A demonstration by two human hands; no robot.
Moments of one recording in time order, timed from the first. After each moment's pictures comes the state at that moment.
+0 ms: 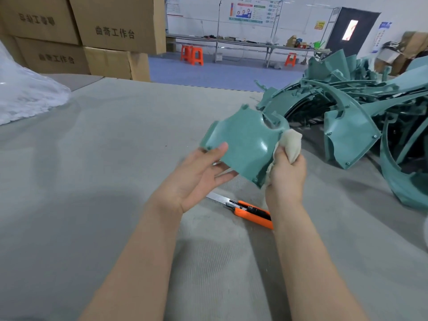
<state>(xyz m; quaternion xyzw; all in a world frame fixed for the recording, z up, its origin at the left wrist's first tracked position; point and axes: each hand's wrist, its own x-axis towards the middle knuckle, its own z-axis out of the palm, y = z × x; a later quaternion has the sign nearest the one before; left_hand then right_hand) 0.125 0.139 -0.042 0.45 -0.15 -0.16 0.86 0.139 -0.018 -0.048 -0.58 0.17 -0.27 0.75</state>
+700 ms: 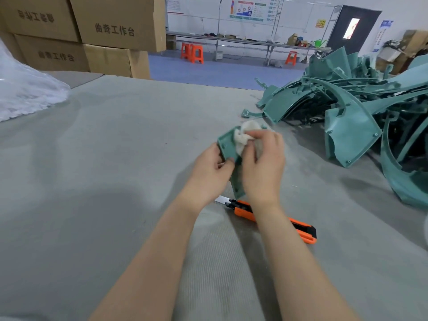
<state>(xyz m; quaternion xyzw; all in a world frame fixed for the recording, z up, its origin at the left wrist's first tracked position) 0.117 0.109 -0.041 0.72 -0.14 0.06 0.68 0.125 0.013 -0.044 -0.78 -0.04 -0.40 0.47</state>
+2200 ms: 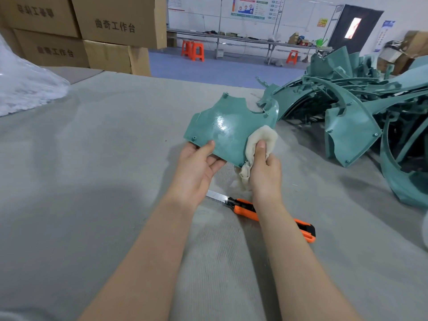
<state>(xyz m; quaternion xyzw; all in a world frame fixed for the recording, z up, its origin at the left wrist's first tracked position) 0.132 0.120 -0.047 0.41 -0.04 0.02 0.91 0.135 0.005 -0.060 -0.71 0.12 -0.20 0.66</state>
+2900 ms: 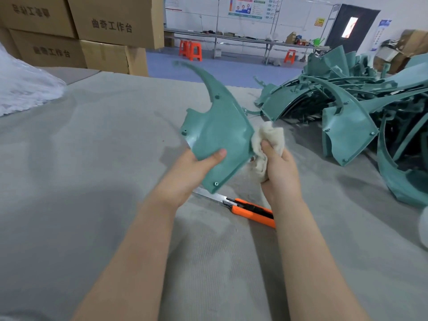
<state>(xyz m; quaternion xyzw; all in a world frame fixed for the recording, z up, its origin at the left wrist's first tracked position) 0.129 0.139 -0.054 0.64 -0.12 -0.01 0.76 0.130 -0.021 -0.044 -0.57 0.08 -0.14 0.80</state>
